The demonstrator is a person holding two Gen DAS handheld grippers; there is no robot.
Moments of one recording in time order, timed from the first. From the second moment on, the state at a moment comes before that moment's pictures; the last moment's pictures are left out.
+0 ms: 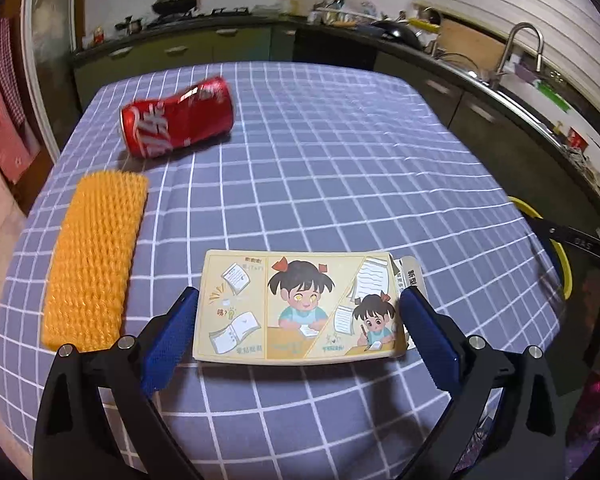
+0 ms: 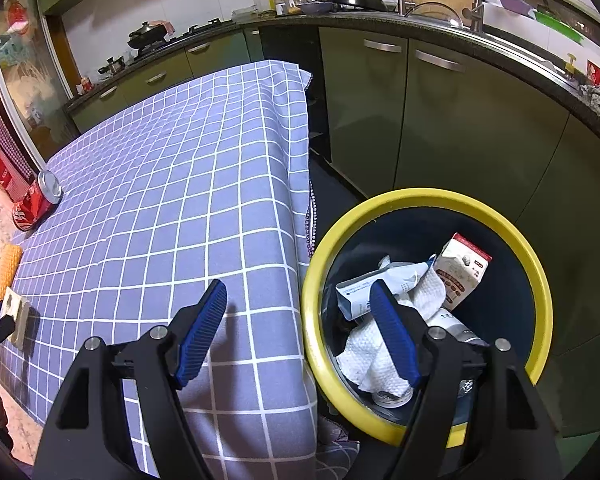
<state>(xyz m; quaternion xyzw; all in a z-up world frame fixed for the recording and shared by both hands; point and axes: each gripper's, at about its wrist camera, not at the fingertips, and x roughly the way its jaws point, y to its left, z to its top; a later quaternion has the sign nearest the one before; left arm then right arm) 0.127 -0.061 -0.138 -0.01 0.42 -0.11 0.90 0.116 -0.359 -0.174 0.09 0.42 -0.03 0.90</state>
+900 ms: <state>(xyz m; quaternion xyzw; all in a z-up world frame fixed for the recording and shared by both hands) 0.153 -0.269 -0.082 0.08 0.37 -0.32 0.87 0.034 -0.477 -0.139 0.14 0.36 -0.14 0.91</state>
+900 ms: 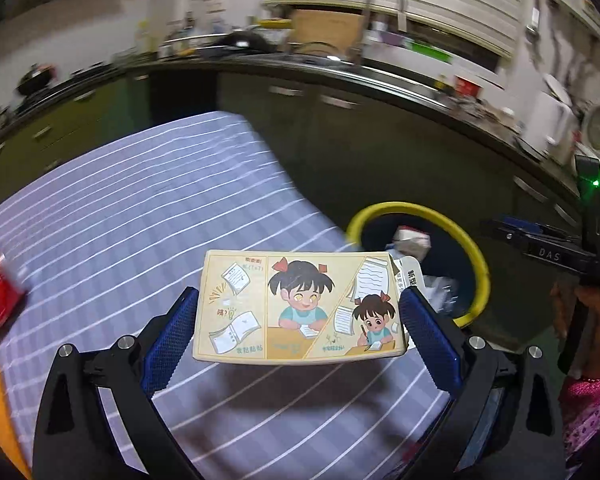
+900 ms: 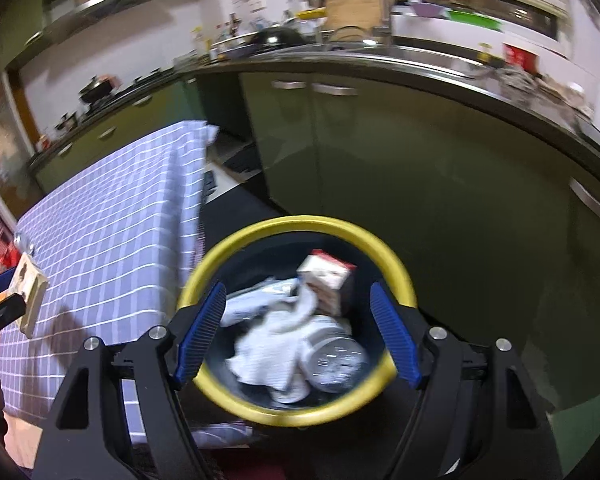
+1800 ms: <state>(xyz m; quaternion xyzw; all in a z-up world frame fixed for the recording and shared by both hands) 0.156 -0.425 -0.089 0.13 0.35 -0.41 0.83 -0.010 -0.527 -0.150 0.18 0.34 -0.19 0.90</state>
